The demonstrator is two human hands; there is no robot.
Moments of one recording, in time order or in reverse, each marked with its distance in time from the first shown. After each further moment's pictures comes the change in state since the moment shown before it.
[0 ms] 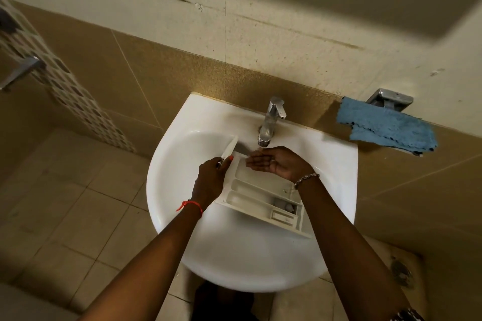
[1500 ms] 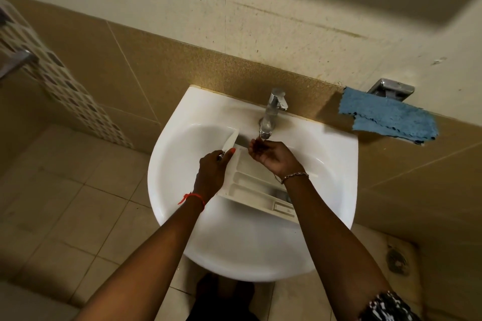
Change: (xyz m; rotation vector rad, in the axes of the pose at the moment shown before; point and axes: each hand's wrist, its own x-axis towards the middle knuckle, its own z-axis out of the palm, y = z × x) left_hand 0.002 -0.007 -0.001 -0.098 -0.009 0.032; right_hand 0.003 0.016 0.022 0.614 0.057 -0.093
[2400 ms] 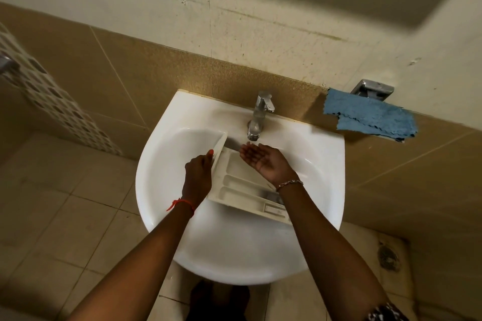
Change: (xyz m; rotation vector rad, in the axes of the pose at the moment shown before) left_hand -0.002 -0.003 0.000 0.079 0.090 0.100; right_hand -0.014 0.000 -0.009 0.029 0.085 -0.069
